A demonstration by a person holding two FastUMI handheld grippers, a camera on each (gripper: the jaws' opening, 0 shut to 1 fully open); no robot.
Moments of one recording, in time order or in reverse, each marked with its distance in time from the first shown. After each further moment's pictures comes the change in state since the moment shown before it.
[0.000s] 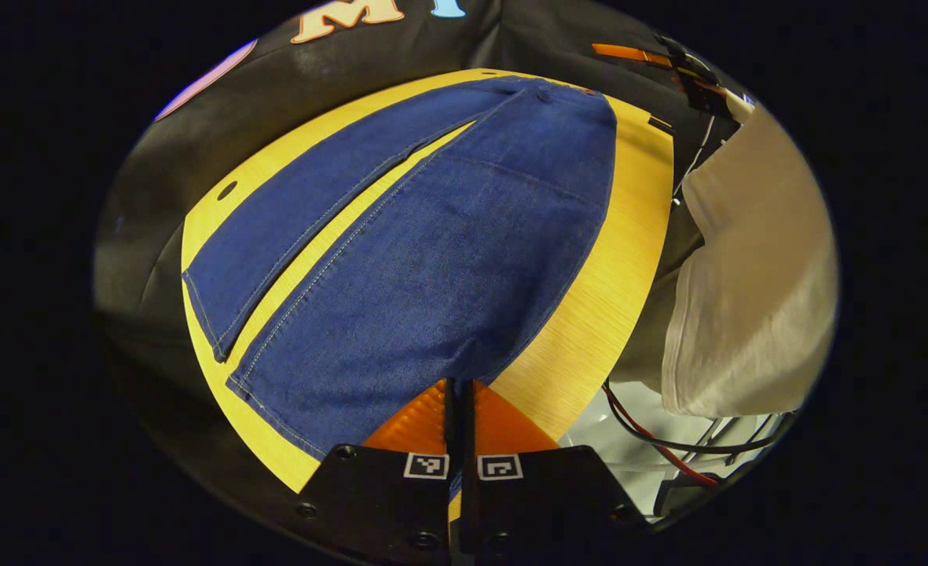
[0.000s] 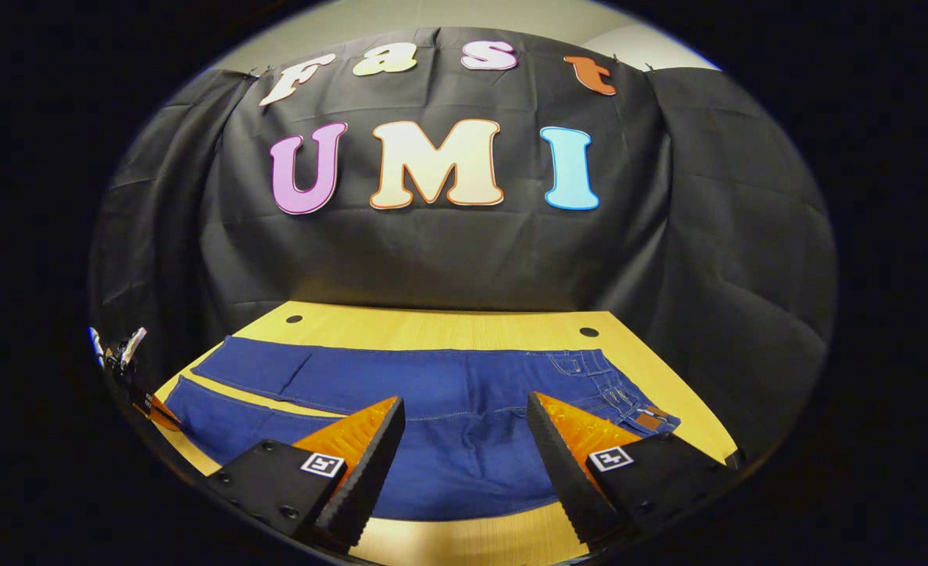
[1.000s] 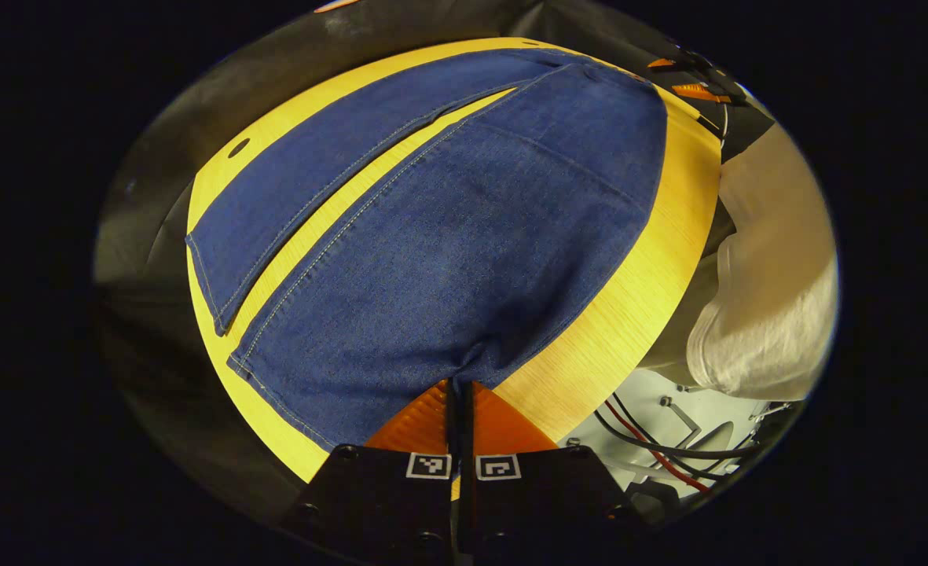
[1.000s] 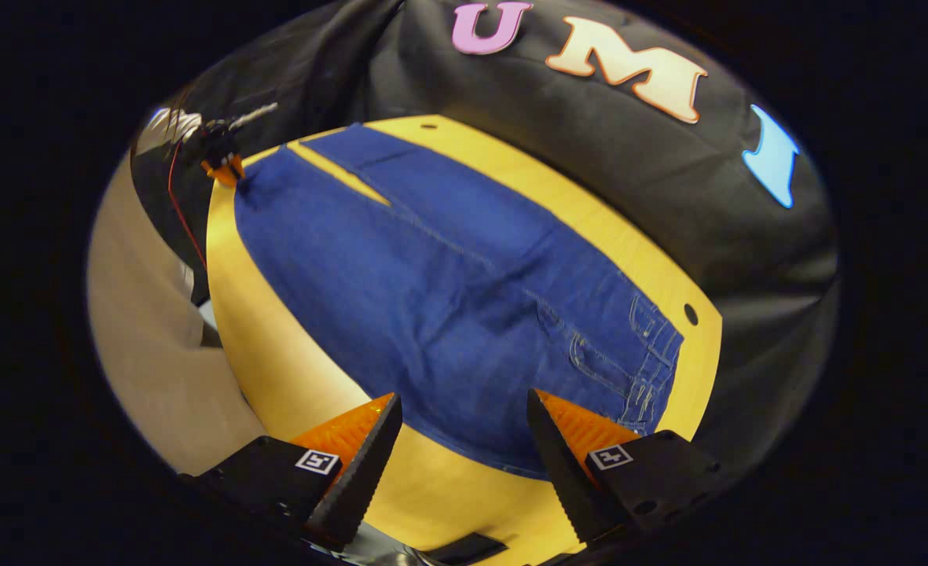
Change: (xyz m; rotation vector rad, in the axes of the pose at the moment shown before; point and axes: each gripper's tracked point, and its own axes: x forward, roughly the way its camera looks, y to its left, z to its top) left arm 0.005 0.008 0.006 -0.142 0.185 0.048; right arm 0.034 -0.104 -0.131 -0.653 0.581 0.530
